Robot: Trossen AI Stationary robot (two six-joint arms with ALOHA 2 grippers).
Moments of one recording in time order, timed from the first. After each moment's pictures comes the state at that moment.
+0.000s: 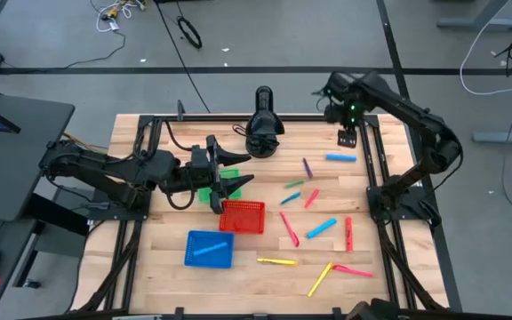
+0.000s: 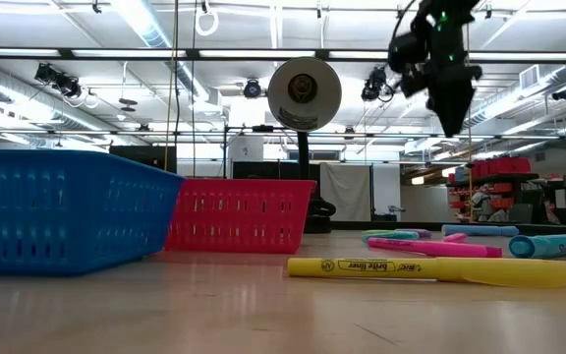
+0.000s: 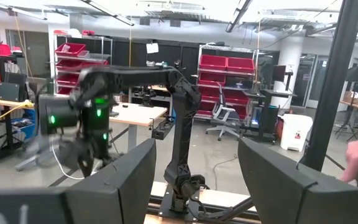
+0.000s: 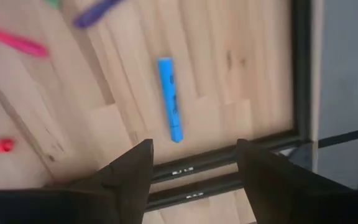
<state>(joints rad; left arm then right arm) -0.23 1.26 1.15 0.31 -0.40 -0.05 -0.81 1.53 1.43 -1.46 0.07 -0.57</state>
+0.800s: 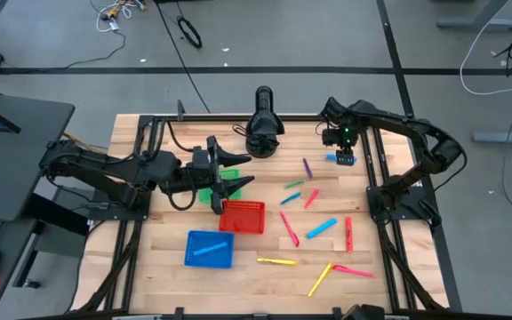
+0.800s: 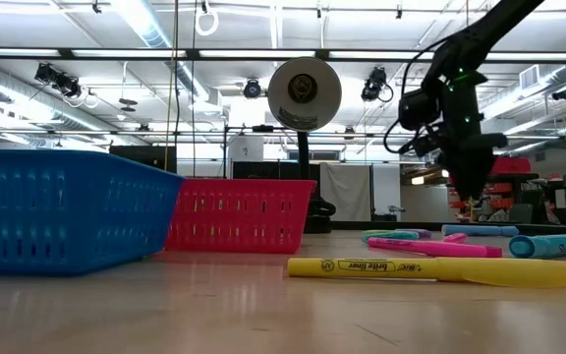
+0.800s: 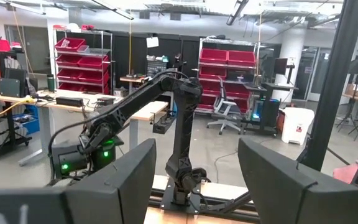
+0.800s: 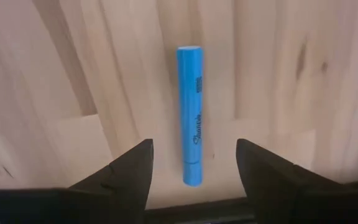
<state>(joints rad) -0.23 1.26 1.15 0.28 -0.40 -0.05 -0.84 1.52 0.98 -1.05 0.04 -0.70</state>
